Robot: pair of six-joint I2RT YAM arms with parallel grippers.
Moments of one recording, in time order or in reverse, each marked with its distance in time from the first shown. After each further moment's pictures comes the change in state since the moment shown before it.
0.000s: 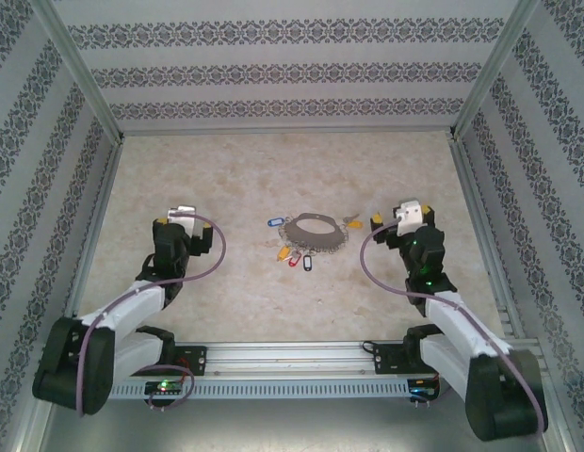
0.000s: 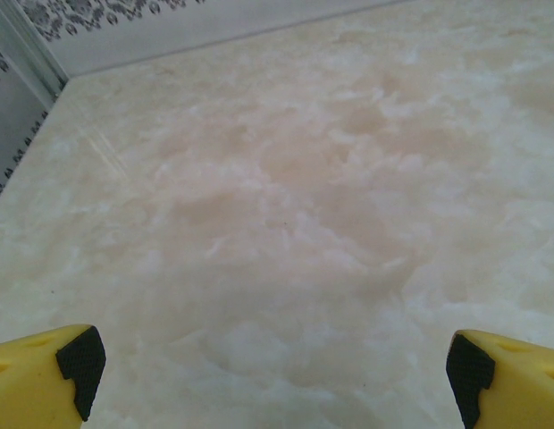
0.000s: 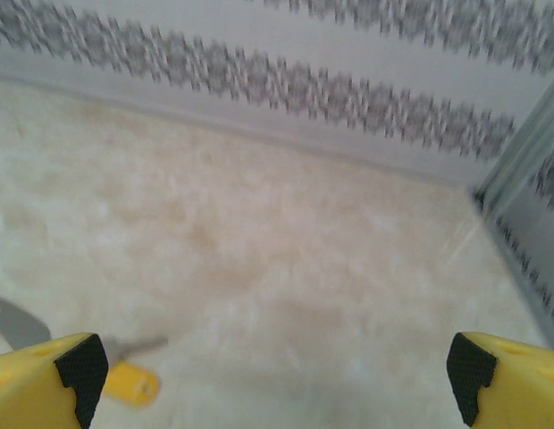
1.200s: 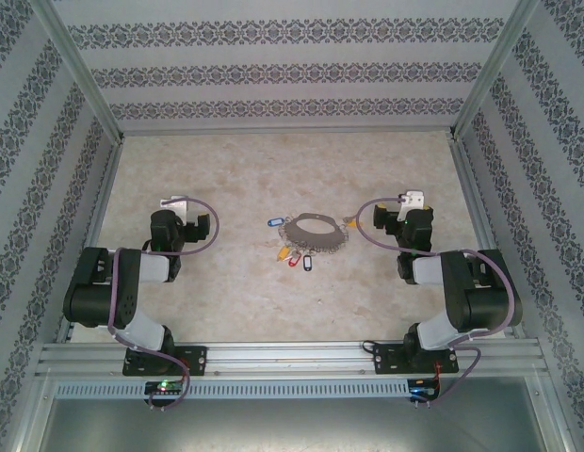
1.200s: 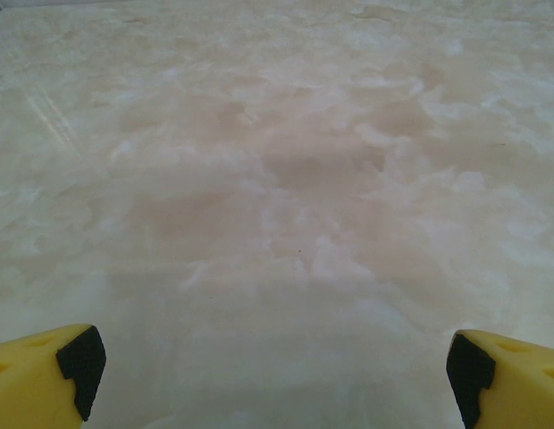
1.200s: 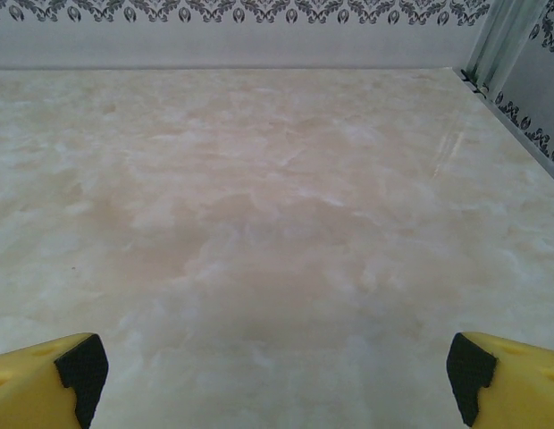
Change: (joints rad) left arm 0.201 0.445 0.093 0.339 0.247 -0.062; right arm -0.072 0.563 0.138 0.337 0.065 0.187
